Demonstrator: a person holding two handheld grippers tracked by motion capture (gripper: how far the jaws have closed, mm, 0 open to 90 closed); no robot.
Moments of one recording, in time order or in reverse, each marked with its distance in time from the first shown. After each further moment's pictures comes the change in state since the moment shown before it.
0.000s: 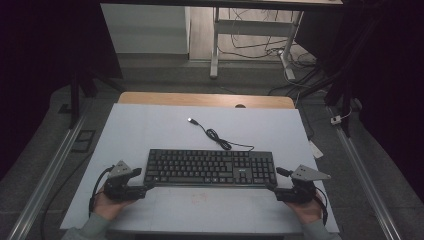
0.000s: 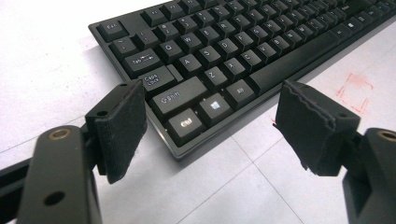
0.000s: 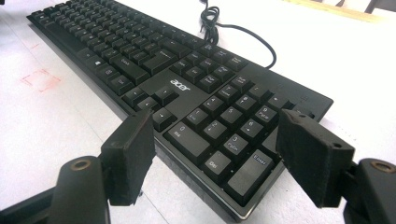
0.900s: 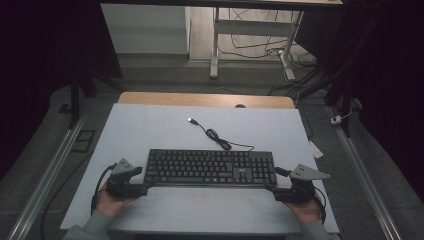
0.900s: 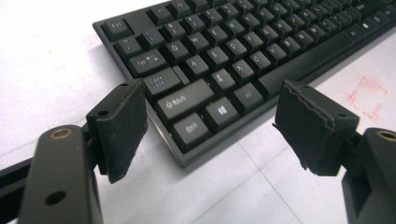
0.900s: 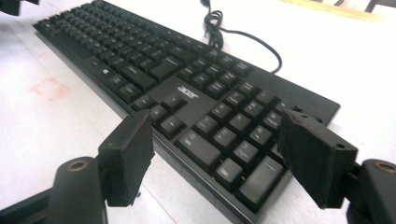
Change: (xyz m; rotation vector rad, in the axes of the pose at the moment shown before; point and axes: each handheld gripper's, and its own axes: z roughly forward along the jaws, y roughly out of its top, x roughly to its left) left arm 0.001 0.009 0.005 0.028 0.024 -0.023; right arm 0.008 0.010 0.000 -0.010 0.012 0.029
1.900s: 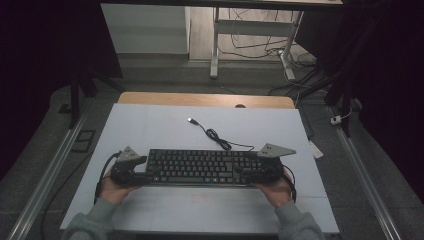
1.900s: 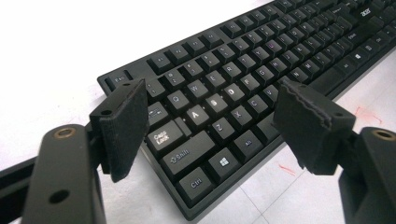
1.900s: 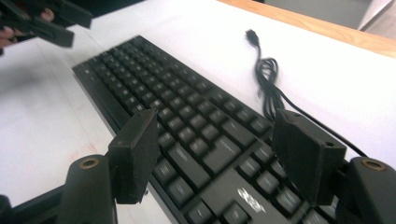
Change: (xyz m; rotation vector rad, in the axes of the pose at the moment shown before) left arm 0.001 0.032 0.005 -0.009 -0.009 0.053; right arm 0.036 0.074 0.063 0.020 0.111 -0.023
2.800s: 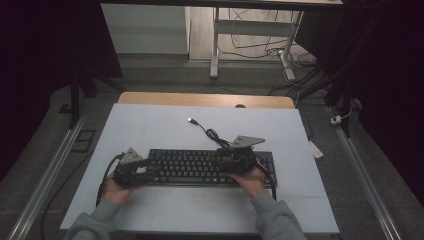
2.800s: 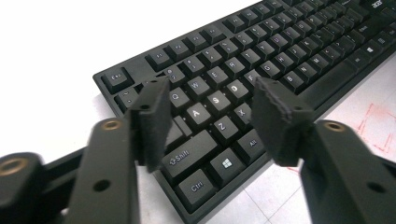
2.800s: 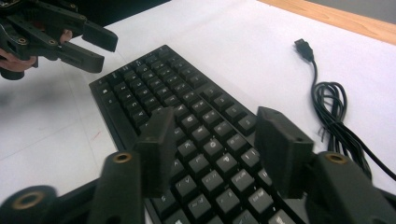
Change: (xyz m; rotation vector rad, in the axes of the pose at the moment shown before) left arm -0.001 -0.005 0.008 0.000 0.020 0.020; right arm 0.016 0.023 0.067 0.025 0.105 -0.003
